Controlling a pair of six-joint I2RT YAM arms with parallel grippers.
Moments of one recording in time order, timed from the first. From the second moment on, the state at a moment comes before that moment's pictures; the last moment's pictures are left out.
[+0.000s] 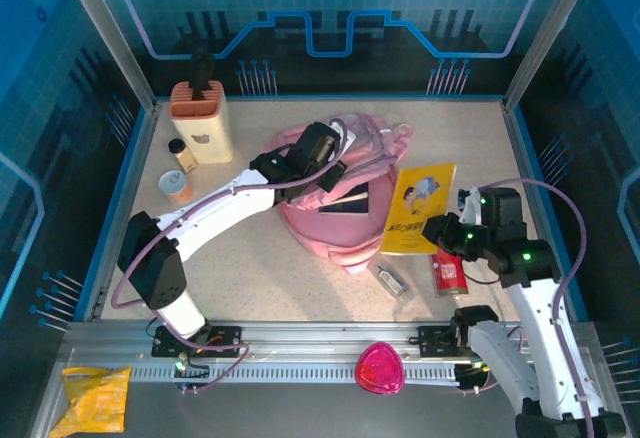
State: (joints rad) left arm -0.72 1.66 1.46 -0.53 -0.24 0.02; right arm 0.12 0.71 0.84 -0.99 -0.48 0.64
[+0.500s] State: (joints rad) left arm -0.70 1.65 1.50 -0.58 -0.20 -0.01; right arm 0.40 1.04 0.69 -0.42 -0.50 0.84
